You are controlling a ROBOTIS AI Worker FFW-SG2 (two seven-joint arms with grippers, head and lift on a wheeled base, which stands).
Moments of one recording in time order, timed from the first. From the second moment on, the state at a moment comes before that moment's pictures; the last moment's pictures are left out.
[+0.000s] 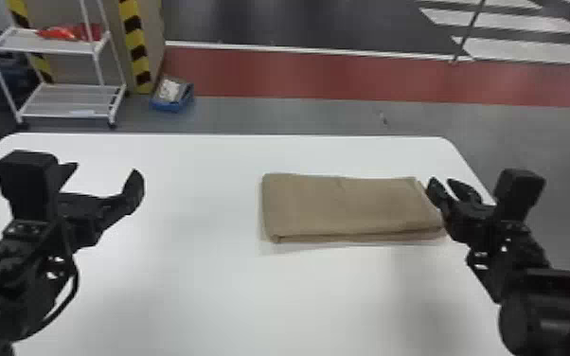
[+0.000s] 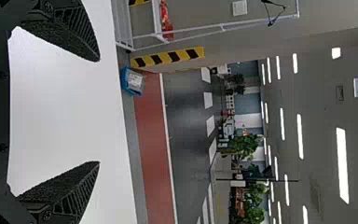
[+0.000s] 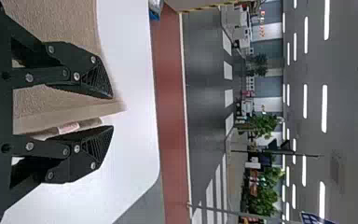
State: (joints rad) left arm 0.15 0.38 -0.12 -2.00 0.30 0.41 0.20; right arm 0.04 -0.24 -0.20 -1.65 -0.22 0.32 0.06
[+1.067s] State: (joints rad) left arm -0.08 0.15 -0.46 -1.67 0.32 0.38 0.23; right arm 0.27 -0.20 -0.26 -1.73 -0.22 0.04 0.04
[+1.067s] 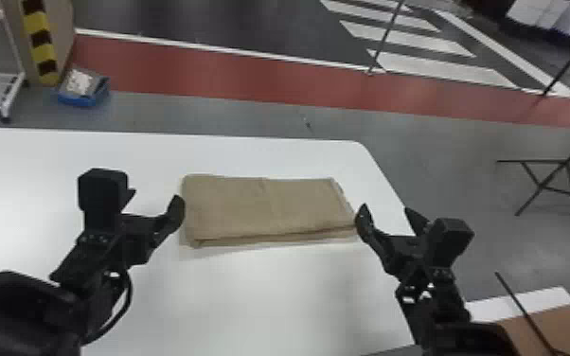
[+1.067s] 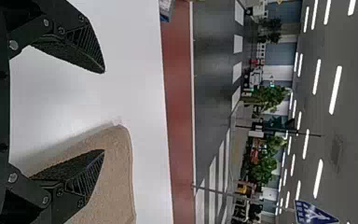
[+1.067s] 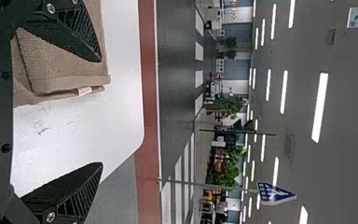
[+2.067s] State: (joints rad) left arm -0.14 0.09 -0.62 -1.59 0.34 0.41 0.27; right arm 0.30 -0.20 -0.26 -1.65 -0.22 -0.05 0.08
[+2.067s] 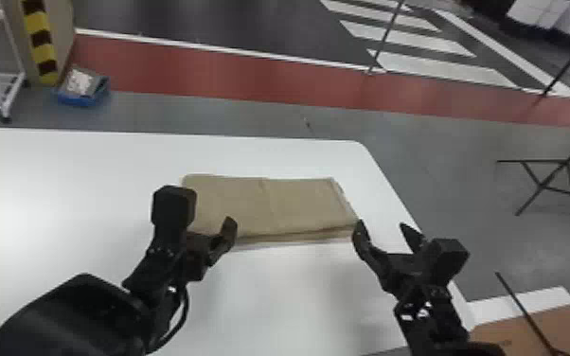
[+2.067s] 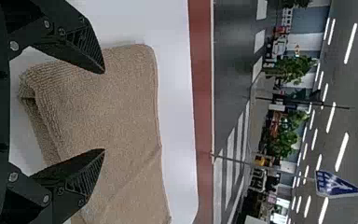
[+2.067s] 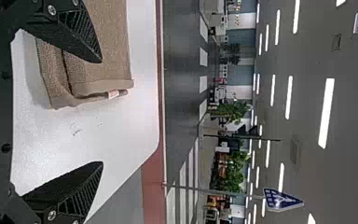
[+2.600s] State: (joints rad) left arm -0.13 0.09 -0.62 -1.59 0.28 0.50 0.29; right arm 0.32 -0.20 -0.25 -1.67 -0.22 -0.05 0.08
